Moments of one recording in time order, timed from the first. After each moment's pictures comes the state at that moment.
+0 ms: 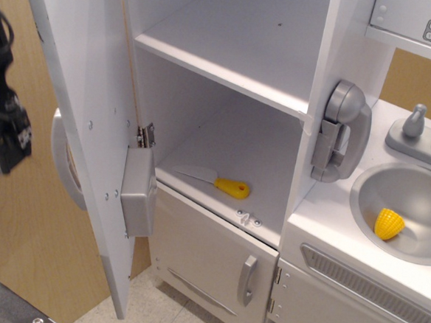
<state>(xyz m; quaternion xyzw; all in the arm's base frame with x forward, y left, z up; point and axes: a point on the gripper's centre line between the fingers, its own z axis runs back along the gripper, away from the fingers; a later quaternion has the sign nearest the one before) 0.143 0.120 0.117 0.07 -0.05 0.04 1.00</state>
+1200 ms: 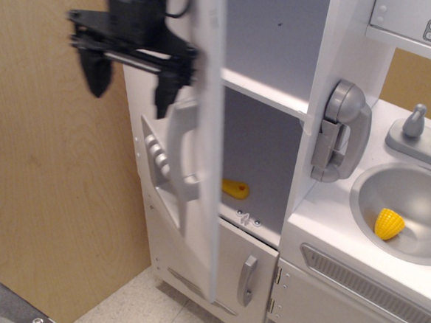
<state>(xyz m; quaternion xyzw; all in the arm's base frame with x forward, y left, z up) 0.257 0.058 0.102 0.07 -0.05 0.13 0.99</state>
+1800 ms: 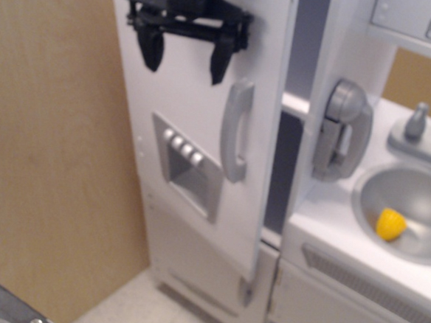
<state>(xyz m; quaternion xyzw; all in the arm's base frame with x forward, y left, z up) 0.308 0.047 0.107 0.04 -0.07 0.18 0.98</state>
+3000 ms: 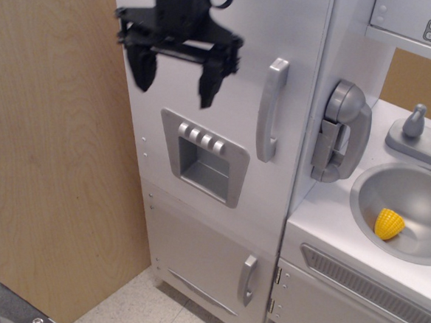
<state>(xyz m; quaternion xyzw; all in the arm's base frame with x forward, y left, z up) 0.273 0.051 0.102 0.04 -0.06 0.14 0.99</state>
